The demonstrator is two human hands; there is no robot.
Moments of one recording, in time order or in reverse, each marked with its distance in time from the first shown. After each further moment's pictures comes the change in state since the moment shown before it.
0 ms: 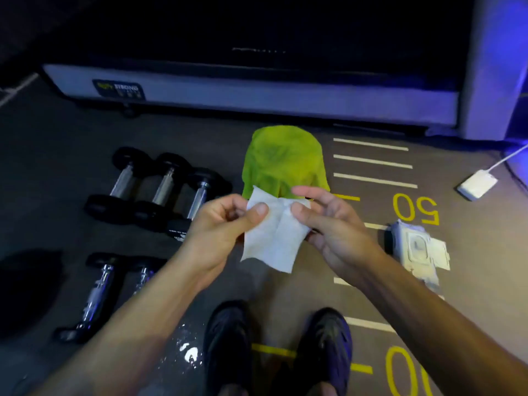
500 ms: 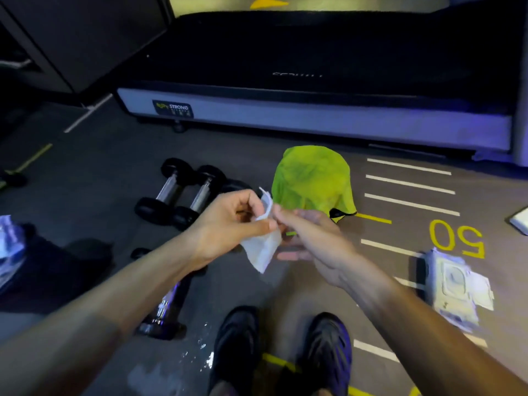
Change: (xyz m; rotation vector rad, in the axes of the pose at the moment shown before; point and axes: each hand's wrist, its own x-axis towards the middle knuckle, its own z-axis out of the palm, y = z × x) left_hand -0.002 0.042 -0.020 0.362 -0.082 0.114; right_hand 0.015 -0.006 0.044 -0.323 -0.102 0.229
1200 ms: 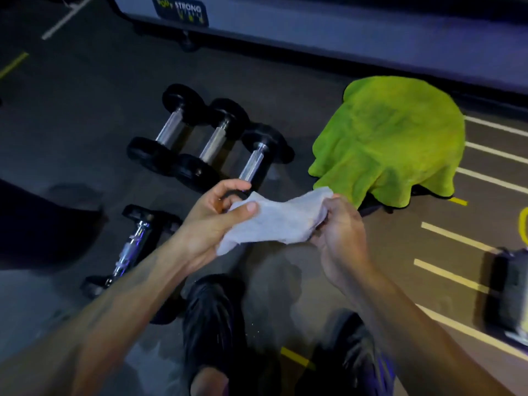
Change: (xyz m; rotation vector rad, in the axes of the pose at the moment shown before) left_hand 0.027 -0.181 -0.074 -0.500 0.270 -0.293; right_hand 0.141 0.115 0.031 0.318 0.437 0.070
